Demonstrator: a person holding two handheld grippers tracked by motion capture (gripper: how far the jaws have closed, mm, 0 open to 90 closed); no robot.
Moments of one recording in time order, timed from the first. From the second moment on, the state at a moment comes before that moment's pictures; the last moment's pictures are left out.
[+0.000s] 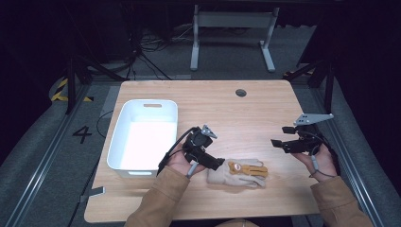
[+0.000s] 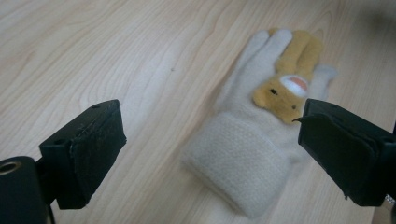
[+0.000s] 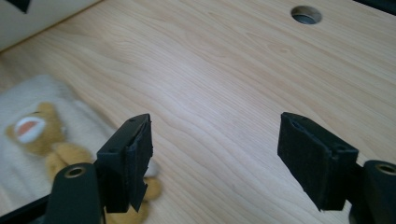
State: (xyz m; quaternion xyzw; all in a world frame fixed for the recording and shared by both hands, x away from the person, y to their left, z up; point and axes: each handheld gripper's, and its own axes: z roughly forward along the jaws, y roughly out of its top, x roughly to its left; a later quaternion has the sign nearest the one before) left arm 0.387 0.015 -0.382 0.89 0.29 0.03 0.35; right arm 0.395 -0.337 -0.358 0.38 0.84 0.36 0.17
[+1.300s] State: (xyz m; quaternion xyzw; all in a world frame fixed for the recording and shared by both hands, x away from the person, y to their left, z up) left arm 0.380 0.005 -0.412 0.88 0.19 0.01 0.44; right arm 0.407 -0.378 -0.377 0.42 0.81 0.37 0.17
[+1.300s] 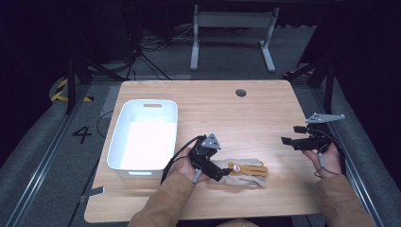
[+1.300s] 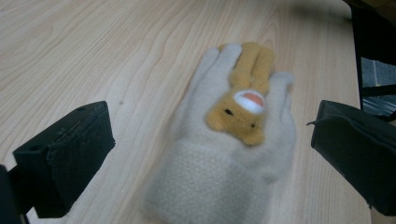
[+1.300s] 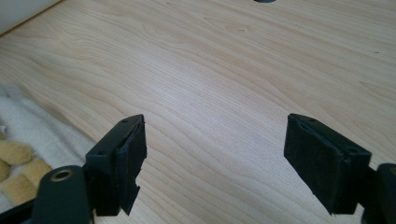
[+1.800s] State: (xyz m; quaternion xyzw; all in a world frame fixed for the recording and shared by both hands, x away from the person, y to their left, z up) left arm 0.382 -0.007 -0.439 0.89 0.15 -0.01 0.43; right arm 0.411 -0.380 -0.383 0.42 0.81 0.37 0.17
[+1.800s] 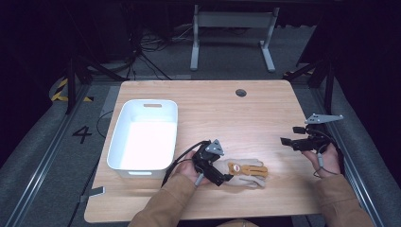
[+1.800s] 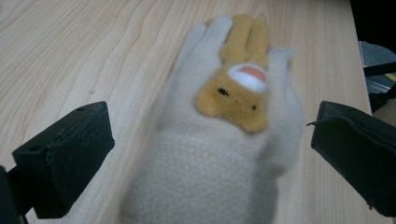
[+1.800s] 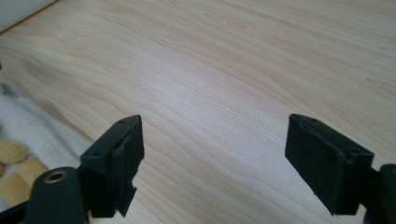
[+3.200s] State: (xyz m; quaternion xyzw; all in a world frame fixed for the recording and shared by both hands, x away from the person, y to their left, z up) left arm 0.376 -0.042 -0.468 0.94 0.12 0.04 0.32; right arm 0.413 -0.369 -0.390 0.42 0.82 0.35 0.15
